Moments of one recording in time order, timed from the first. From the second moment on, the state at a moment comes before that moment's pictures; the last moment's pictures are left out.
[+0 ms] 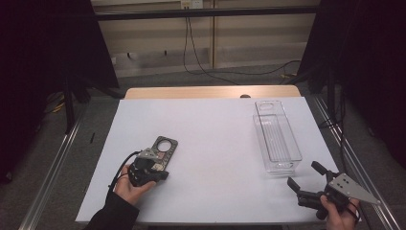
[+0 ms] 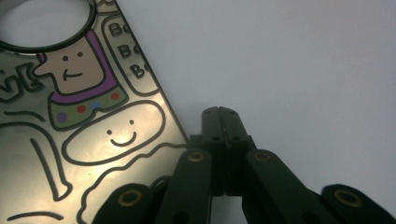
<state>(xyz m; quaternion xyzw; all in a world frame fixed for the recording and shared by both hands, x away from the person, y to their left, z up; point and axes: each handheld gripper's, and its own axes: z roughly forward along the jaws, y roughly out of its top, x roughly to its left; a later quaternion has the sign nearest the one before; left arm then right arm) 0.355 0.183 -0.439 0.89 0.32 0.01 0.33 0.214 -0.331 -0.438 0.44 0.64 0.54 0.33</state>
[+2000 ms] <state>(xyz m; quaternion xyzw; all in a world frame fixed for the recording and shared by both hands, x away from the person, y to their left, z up) 0.409 0.195 -0.413 0.84 0.40 0.11 0.34 0.217 -0.330 -0.439 0.44 0.64 0.54 0.32</state>
